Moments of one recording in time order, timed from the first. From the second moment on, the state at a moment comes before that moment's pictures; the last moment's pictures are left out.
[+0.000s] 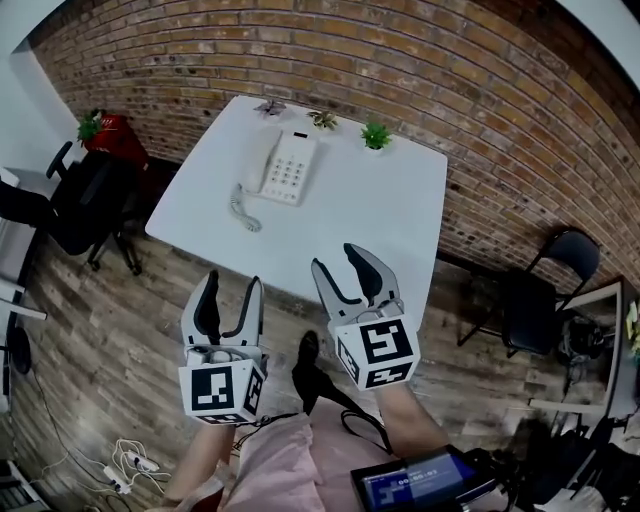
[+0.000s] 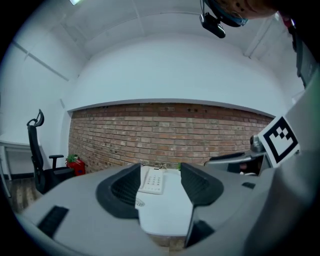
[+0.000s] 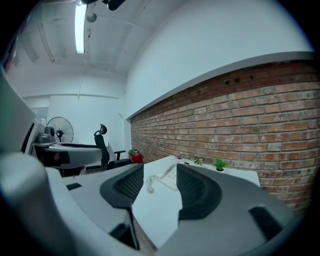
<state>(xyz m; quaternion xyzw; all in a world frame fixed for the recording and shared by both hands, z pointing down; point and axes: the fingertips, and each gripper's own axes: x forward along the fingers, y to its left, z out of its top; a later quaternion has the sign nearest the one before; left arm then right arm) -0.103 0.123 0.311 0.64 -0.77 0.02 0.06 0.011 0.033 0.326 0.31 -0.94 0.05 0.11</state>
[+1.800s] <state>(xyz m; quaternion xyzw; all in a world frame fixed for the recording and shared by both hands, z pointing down) -0.225 -0.172 0.328 0.75 -0.65 0.05 0.11 -0.089 -0.224 0.349 0.43 -0.89 0.11 0.13</state>
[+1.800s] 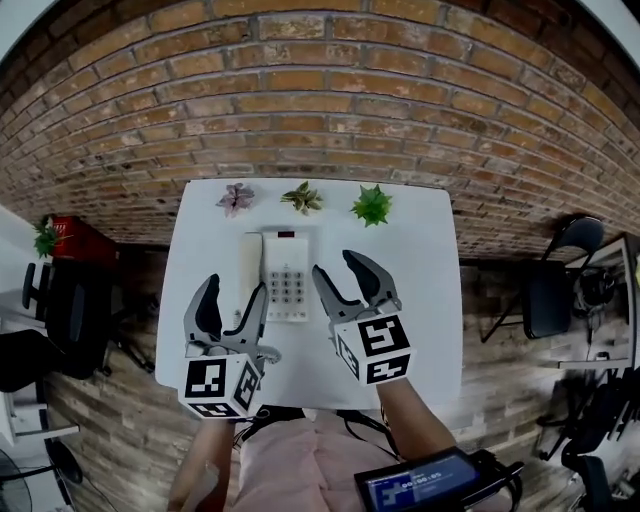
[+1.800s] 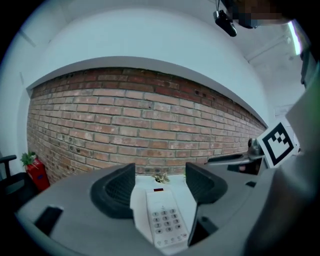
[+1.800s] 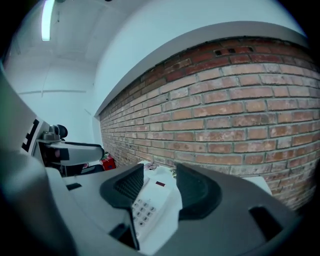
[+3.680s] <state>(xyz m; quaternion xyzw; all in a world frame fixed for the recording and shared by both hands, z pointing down) -0.241 -0.264 0.545 0.75 -0.45 0.05 0.48 -0.150 -0.269 0.541 0.33 -0.84 0.40 0.15</state>
